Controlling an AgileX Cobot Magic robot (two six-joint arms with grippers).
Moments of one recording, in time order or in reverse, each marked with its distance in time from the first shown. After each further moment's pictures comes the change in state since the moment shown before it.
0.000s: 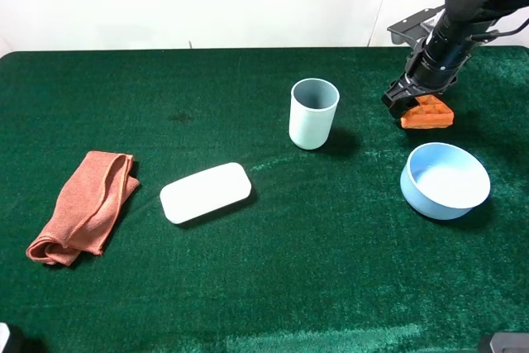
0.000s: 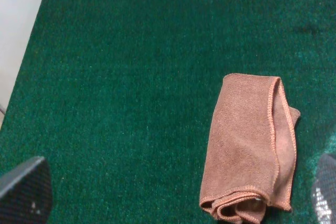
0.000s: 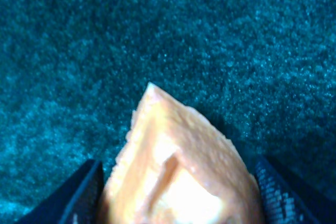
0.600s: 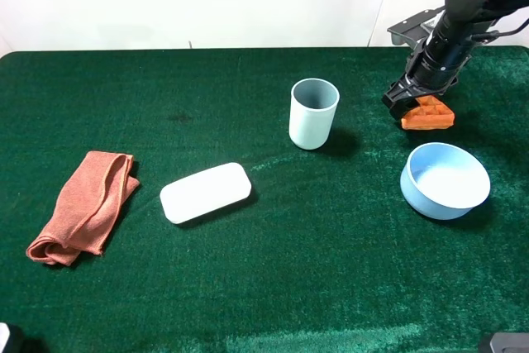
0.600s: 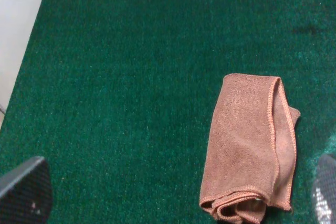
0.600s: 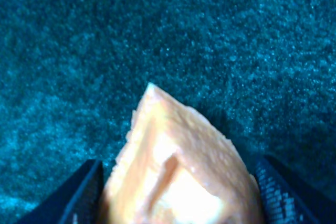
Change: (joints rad) left arm 0.000 0.000 0.000 0.000 0.000 0.000; right arm 0.000 0.000 0.000 0.000 0.010 0.000
